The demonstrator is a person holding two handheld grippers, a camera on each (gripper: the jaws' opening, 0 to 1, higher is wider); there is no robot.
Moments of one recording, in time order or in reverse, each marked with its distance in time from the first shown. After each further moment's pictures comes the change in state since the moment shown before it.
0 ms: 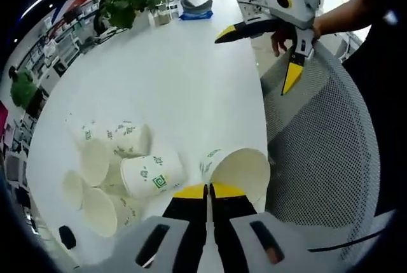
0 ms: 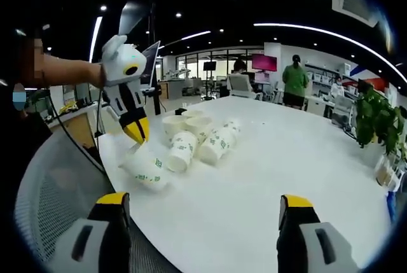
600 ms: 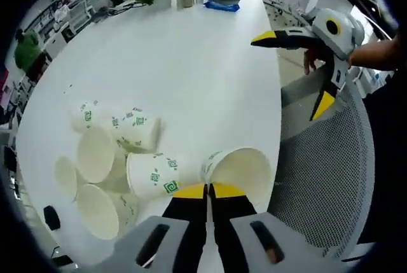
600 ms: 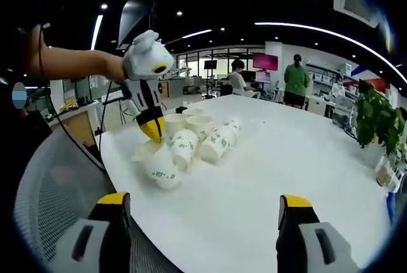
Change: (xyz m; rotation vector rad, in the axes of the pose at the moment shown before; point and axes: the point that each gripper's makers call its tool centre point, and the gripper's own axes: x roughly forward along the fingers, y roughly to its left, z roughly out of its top) left arm 0.015 0.025 0.004 -0.220 0.071 -0.024; right arm 0.000 0.003 -0.001 -0.006 0.014 0.004
